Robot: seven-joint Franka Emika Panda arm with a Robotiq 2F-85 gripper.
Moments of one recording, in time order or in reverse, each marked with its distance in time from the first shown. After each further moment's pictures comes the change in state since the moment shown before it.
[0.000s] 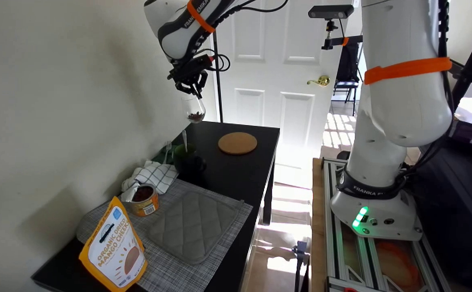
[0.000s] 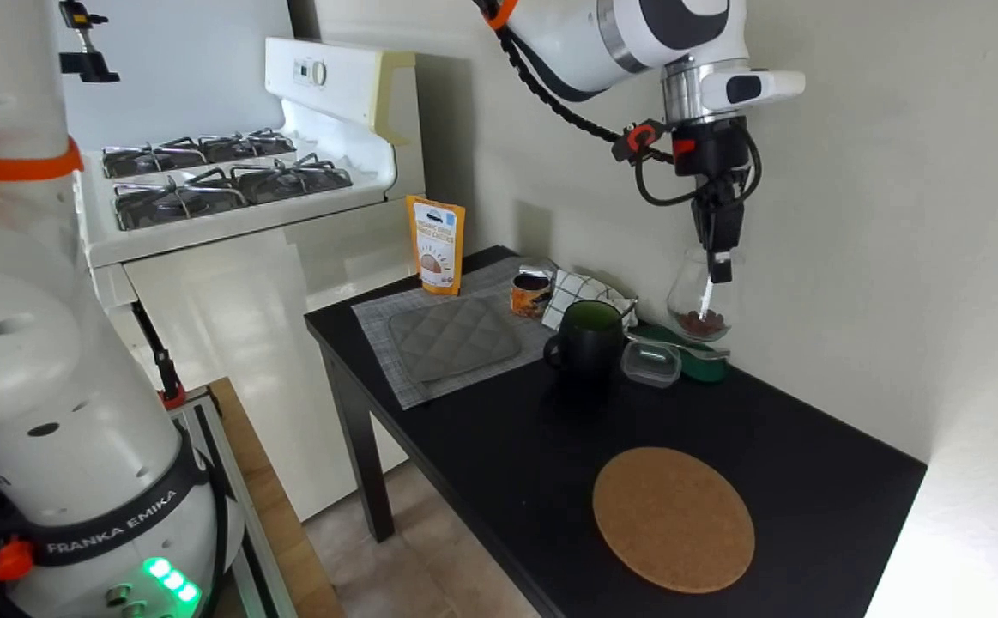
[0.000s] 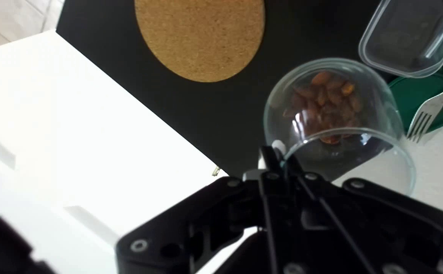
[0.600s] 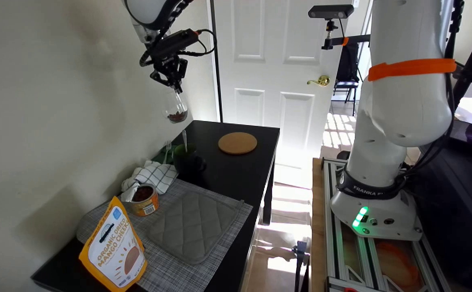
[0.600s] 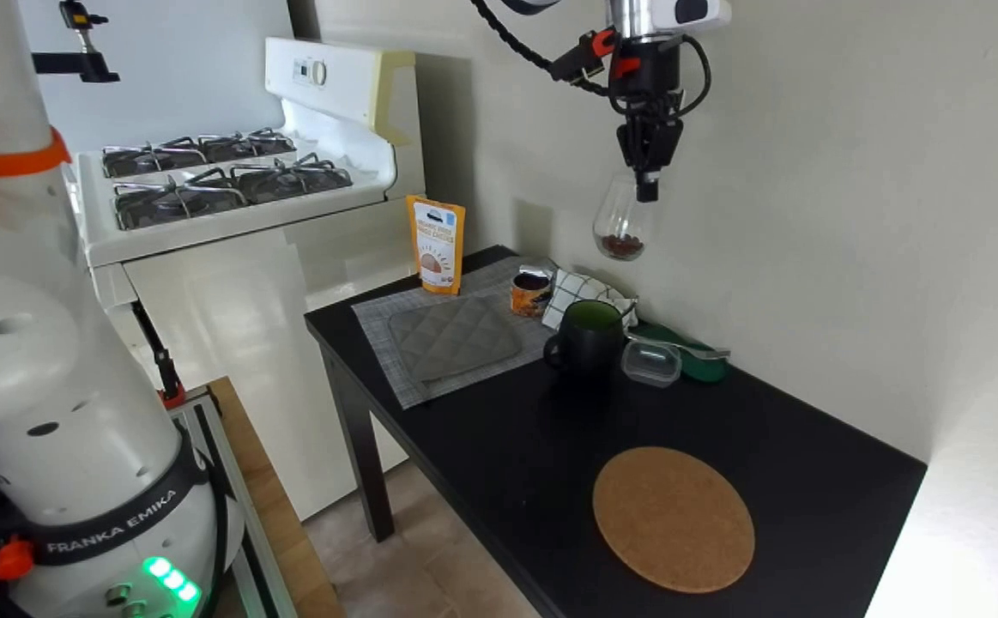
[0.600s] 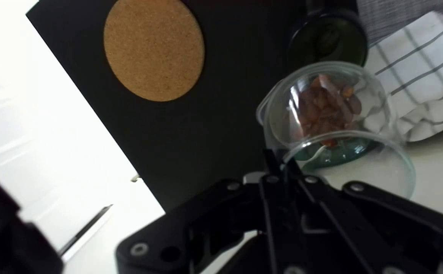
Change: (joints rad) arm -0.002 -0.083 0.181 0.079 0.122 -0.190 -0.281
